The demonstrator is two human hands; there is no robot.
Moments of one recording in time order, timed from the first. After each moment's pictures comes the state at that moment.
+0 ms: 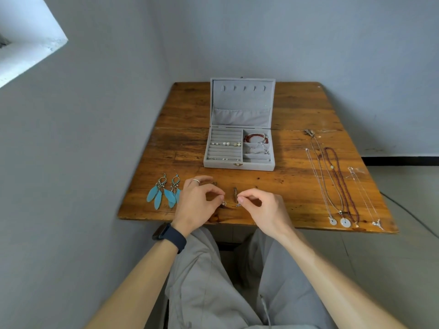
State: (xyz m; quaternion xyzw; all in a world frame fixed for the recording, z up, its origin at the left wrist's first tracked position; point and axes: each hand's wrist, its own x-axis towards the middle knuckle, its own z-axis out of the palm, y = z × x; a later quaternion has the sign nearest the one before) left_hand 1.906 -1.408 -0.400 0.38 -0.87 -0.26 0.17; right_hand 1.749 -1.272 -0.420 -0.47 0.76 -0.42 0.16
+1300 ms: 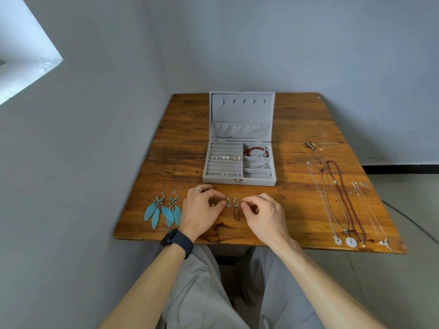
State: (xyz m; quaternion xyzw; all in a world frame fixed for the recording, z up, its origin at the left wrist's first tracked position) left_hand 1.877 -1.433 -0.410 0.41 -0.86 -0.26 0.17; right_hand 1.736 -1.301 -0.431 -0.45 0.81 -0.38 0.06
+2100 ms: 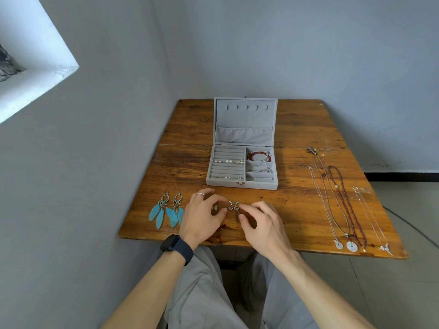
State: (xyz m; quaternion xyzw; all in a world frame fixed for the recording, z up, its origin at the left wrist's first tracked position) left_hand 1.892 -1.419 -0.402 0.38 -0.88 -0.24 0.16; right_hand 1.751 -1.286 -0.432 -0.51 0.79 -0.35 0.03
